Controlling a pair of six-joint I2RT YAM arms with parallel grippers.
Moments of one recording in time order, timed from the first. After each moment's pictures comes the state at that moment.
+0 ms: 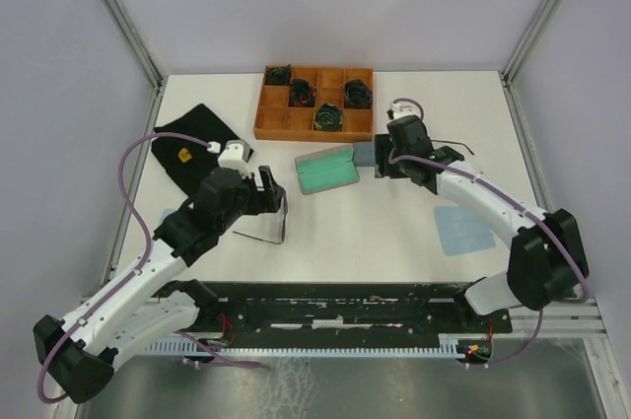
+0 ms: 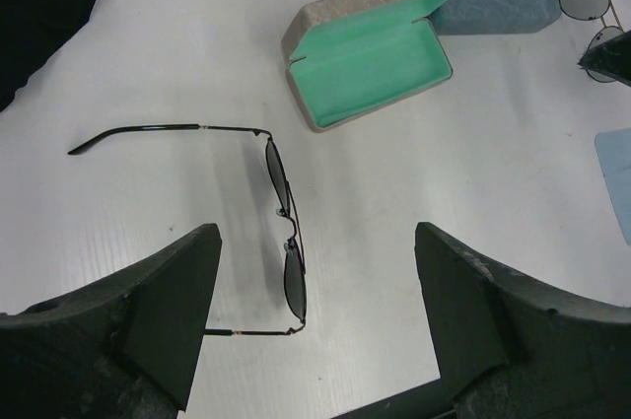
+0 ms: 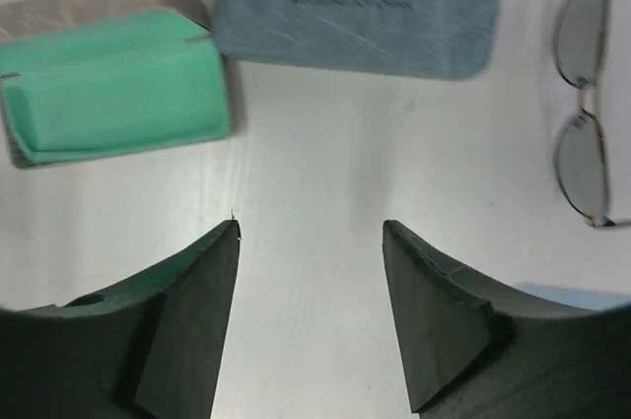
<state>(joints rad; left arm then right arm) -0.64 0.81 0.73 -0.42 -0.25 -0.49 0.50 1.48 1.09 -0.41 0.18 0.34</state>
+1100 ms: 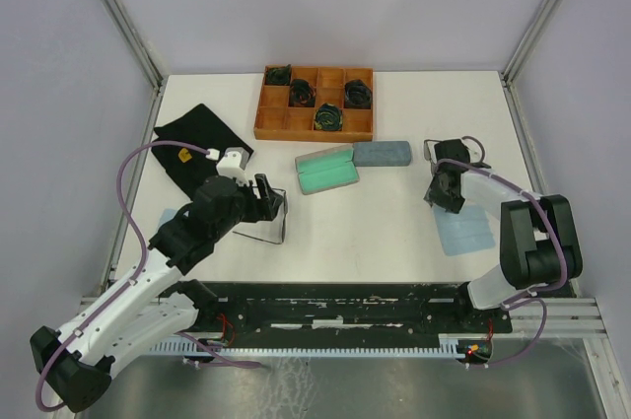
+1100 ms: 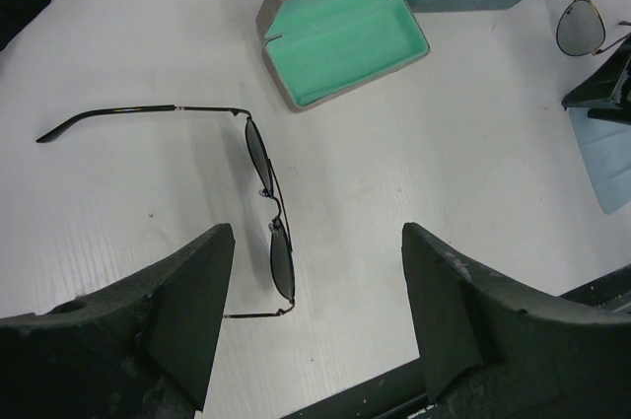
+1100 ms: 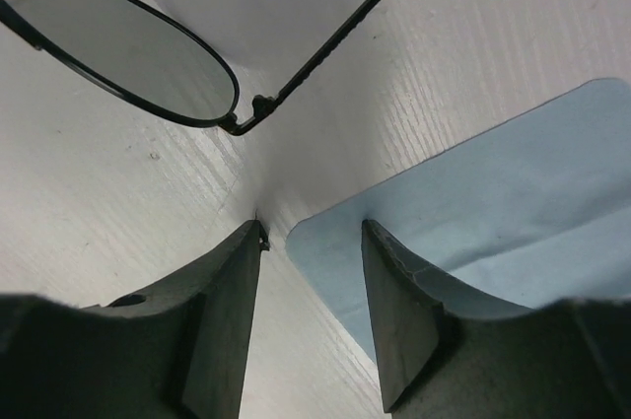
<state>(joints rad) -0.64 0.74 0.68 -0.42 -0.17 -0.49 0.13 1.54 0.81 -0.47 0.26 0.59</state>
